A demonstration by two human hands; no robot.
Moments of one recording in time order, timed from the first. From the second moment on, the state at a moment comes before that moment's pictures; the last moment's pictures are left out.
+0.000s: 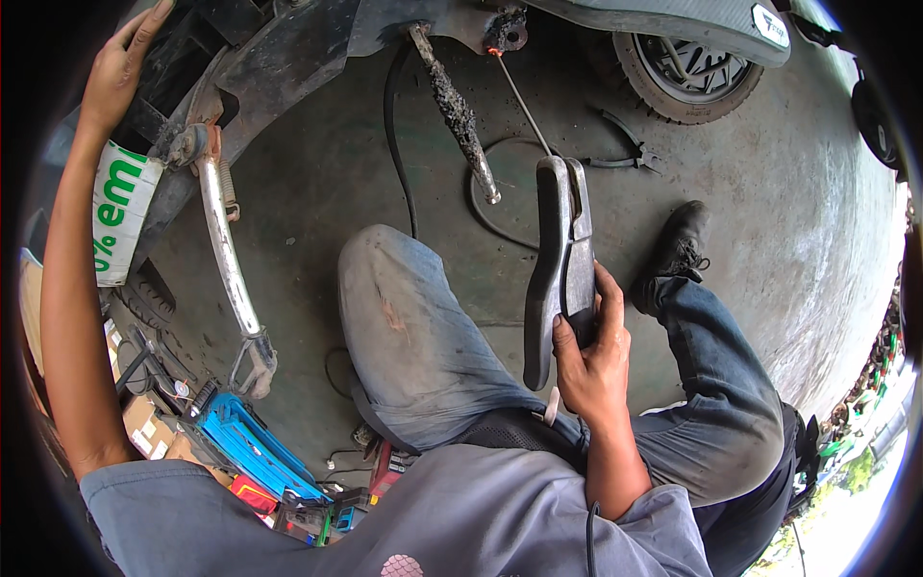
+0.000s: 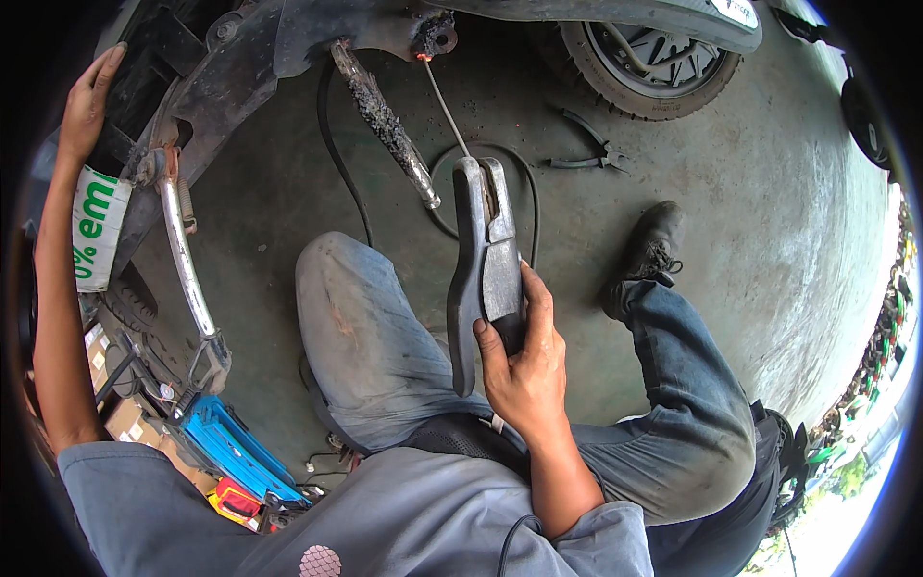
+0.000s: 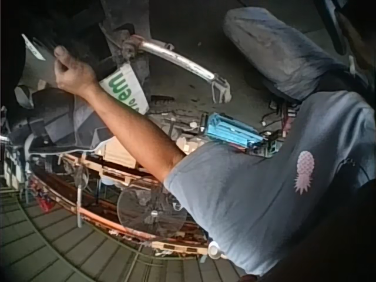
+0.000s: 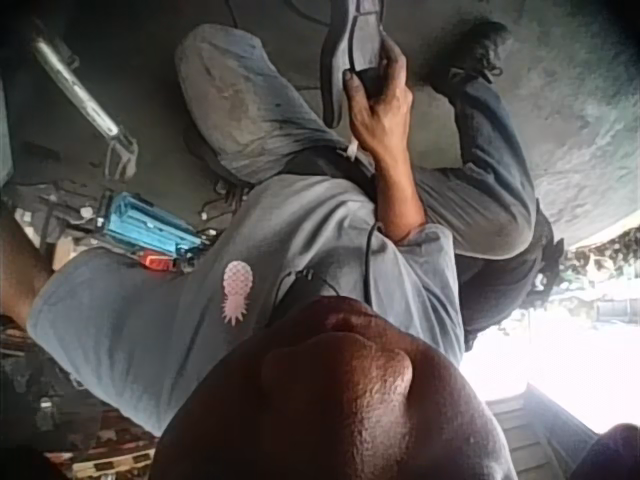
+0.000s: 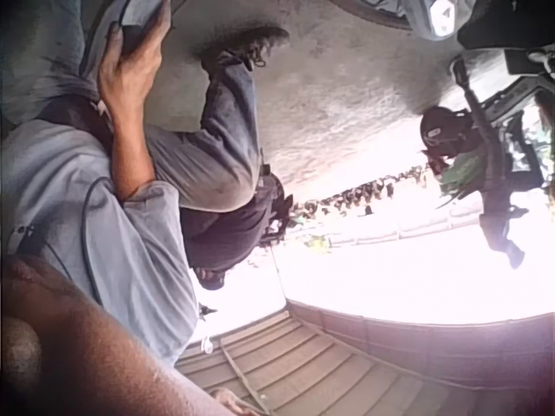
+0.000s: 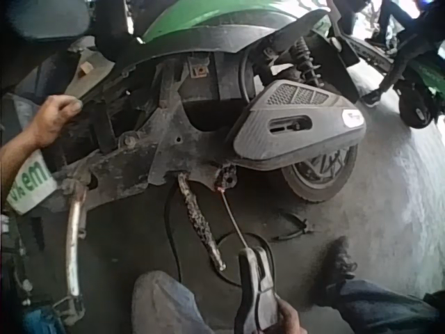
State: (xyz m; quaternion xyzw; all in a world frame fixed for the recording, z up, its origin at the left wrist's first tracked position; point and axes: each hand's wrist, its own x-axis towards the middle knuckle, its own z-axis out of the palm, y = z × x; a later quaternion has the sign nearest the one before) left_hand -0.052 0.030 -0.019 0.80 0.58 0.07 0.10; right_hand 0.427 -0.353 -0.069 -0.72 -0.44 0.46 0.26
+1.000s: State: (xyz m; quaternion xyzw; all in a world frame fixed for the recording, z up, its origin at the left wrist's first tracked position) left_hand -0.036 0.020 -0.015 0.83 0.55 0.09 0.07; right_hand 0.443 -0.355 -0.075 -0.66 -0.27 0.61 0.35
